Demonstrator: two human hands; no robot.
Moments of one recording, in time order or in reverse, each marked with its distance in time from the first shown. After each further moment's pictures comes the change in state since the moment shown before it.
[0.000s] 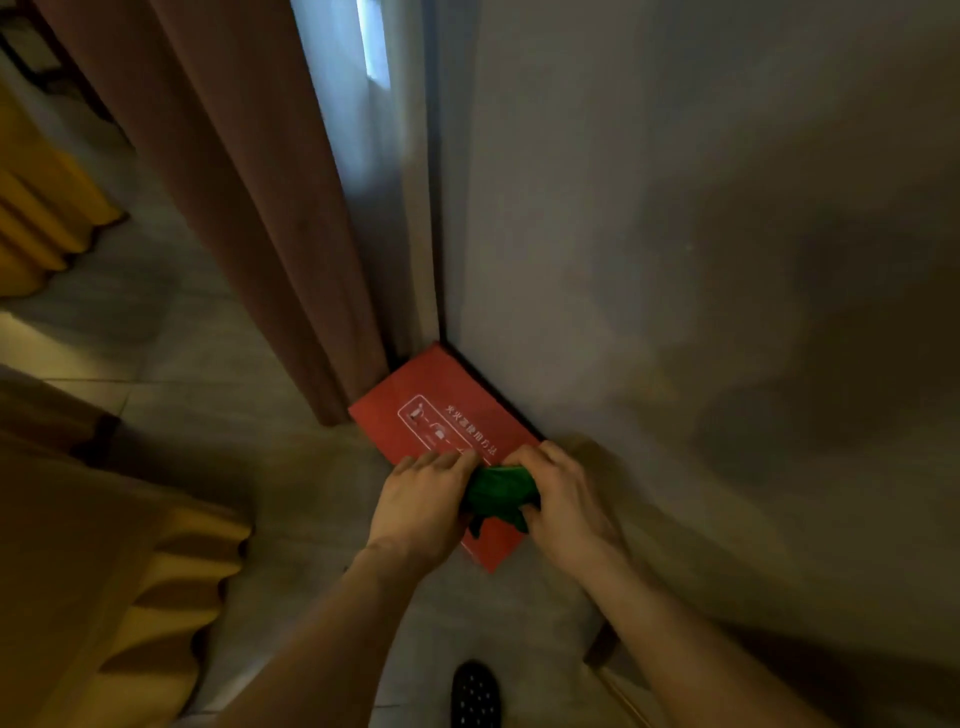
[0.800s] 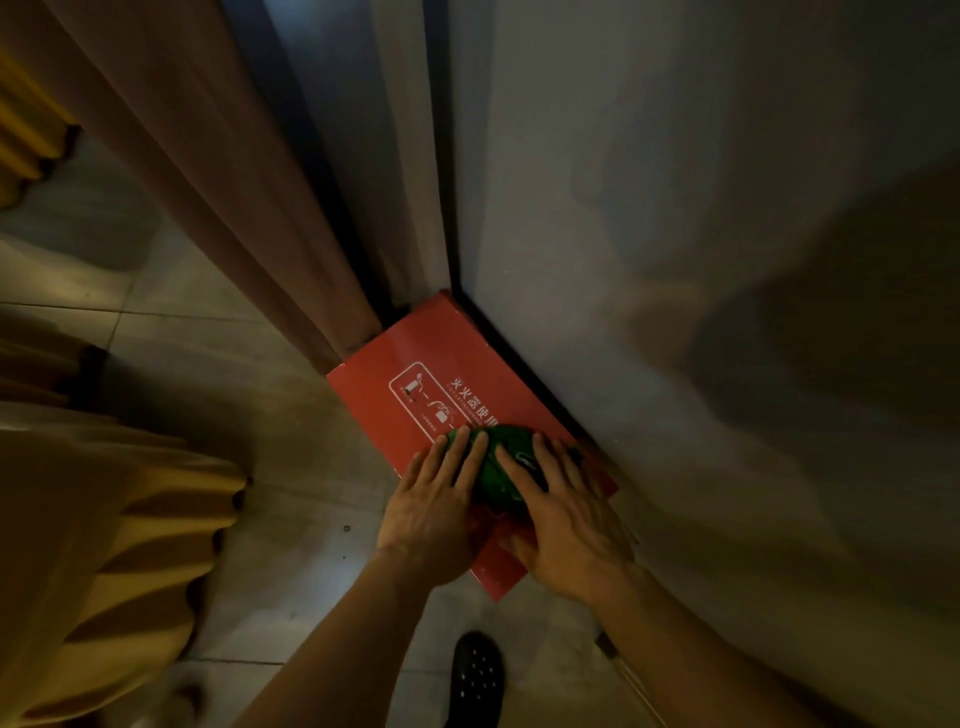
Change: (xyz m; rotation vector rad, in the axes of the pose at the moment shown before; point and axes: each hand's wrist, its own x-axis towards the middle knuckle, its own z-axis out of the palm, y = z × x) left_hand 0.051 -0.046 0.136 -0.006 -0.317 -0.130; right_hand 0.059 0.103 0.112 -0.321 -0.357 -0.053
